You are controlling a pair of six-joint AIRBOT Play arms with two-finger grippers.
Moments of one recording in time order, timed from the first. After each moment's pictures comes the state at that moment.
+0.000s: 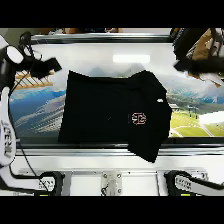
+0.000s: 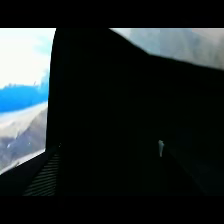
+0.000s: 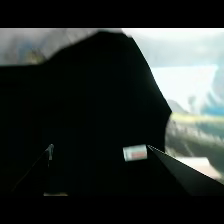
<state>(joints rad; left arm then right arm) 0.07 -1.51 1.62 1.34 -1.15 -1.69 -0.26 -1.31 1.42 -1.11 1.07 1.34</state>
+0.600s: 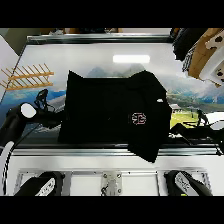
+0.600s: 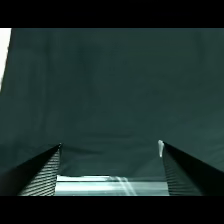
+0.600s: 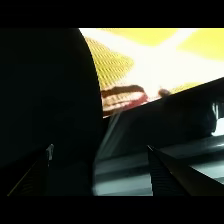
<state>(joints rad) 0.02 -1.01 0.76 1.23 -1.07 -1.69 -0.52 -1.03 0.53 -1.11 1.08 1.43</state>
